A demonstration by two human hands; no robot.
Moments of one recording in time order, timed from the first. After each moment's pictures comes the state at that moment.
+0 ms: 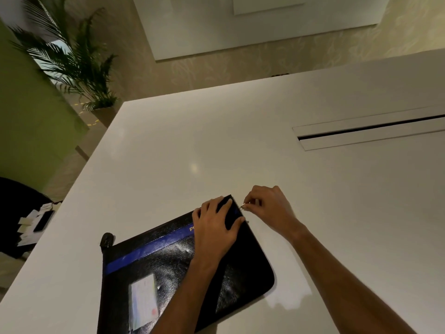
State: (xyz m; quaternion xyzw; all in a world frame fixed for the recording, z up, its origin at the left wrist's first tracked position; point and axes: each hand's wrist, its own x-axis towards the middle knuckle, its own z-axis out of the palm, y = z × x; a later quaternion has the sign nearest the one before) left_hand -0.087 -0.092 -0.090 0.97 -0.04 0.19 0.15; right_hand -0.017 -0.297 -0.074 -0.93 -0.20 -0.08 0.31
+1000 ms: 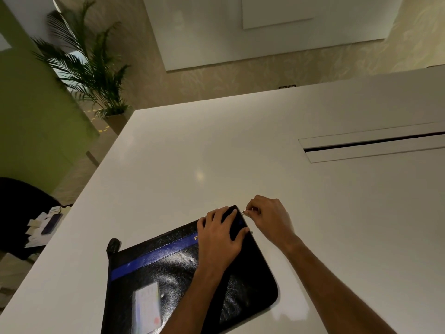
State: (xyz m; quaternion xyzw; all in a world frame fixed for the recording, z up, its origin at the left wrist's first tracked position) left_hand -0.089 -0.094 -0.091 0.97 -0.03 0.19 0.13; right_hand -0.017 -0.278 -0.080 -0.93 -0.15 -0.11 0.31
